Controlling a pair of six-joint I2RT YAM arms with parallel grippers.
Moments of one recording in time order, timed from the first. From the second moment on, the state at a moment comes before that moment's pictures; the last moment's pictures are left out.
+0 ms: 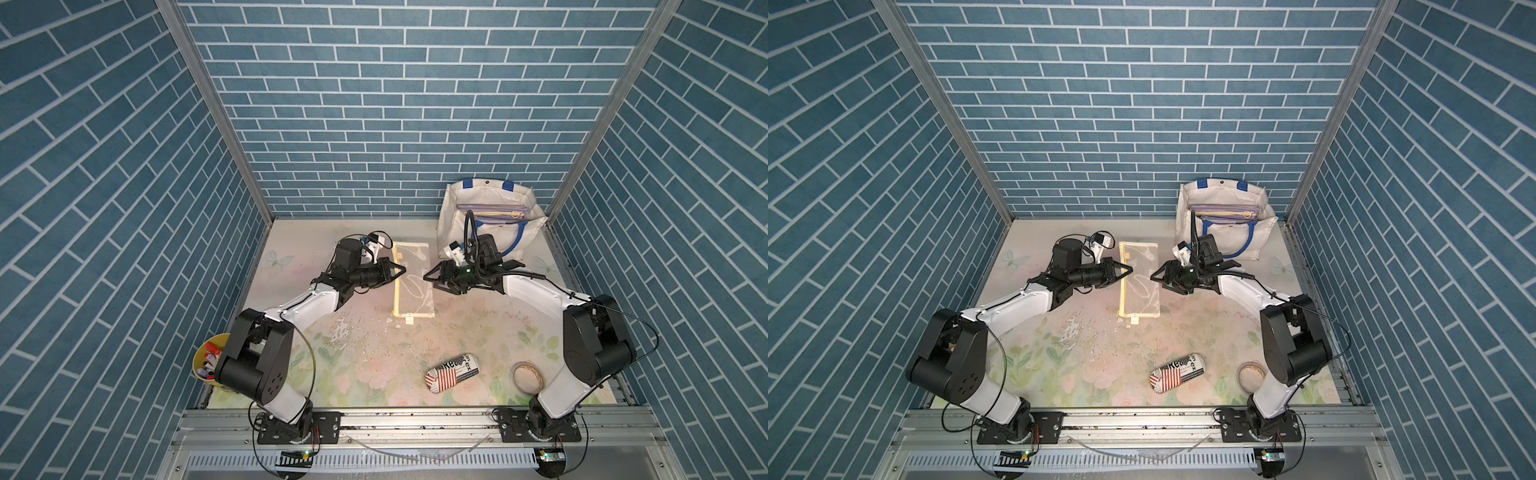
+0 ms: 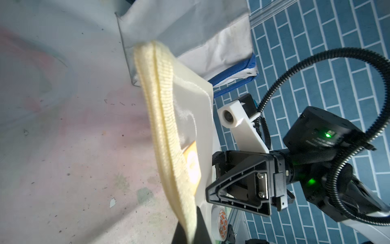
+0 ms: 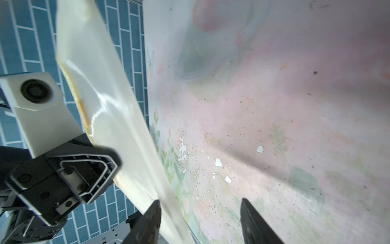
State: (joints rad) left arm -0.39 1.57 0.95 0.18 0.71 -0.79; right arm 0.45 1.68 1.15 -0.26 -0.80 0.72
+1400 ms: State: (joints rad) left arm -0.38 1.45 0.98 -0.05 0.61 -0.64; right arm 0.31 1.66 1.62 -0.39 -0.72 0.68
